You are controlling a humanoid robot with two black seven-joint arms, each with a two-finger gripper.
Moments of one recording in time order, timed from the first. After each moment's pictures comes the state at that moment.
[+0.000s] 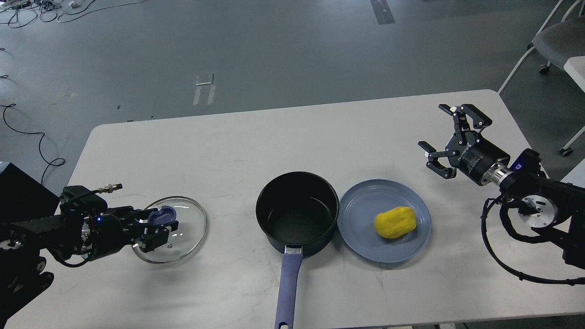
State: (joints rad) left arm -0.58 0.90 -0.37 -1.15 1.89 -0.08 -0.49; right arm 0.67 -0.47 0.24 0.73 0.11 0.49 0.49
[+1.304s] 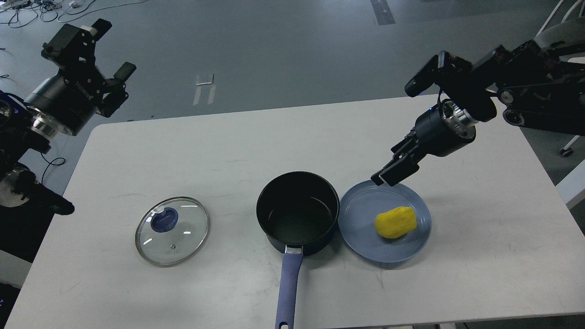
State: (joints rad) left arm -0.85 0.88 -0.51 -1.18 0.27 -0.28 -0.48; right arm 1.65 -0.53 -0.59 1.32 -1.60 0.49 0.49
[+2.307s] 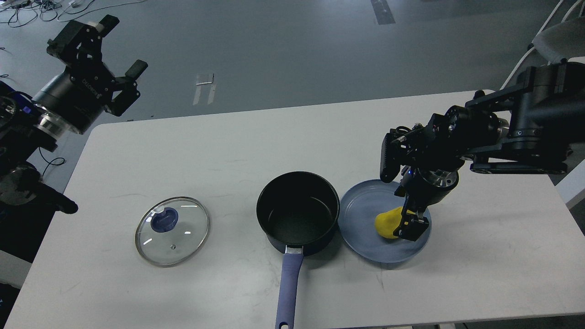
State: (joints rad) left arm -0.85 0.87 -0.51 -1.19 0.26 -0.31 -0.48; right arm 1.57 -0.34 -0.69 1.24 -1.74 0.41 0.49
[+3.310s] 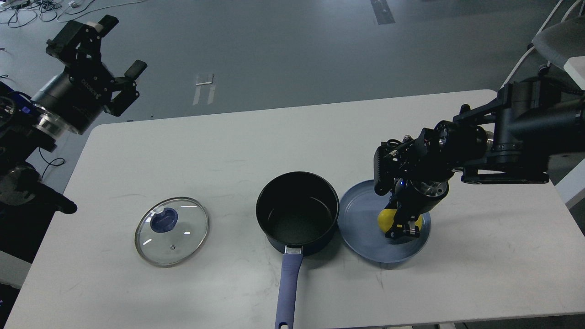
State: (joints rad) left arm -0.85 0.87 -0.51 -1.19 0.26 -0.31 -0.48; right arm 1.53 -0.27 -0.74 1.18 -1.75 0.31 0.49
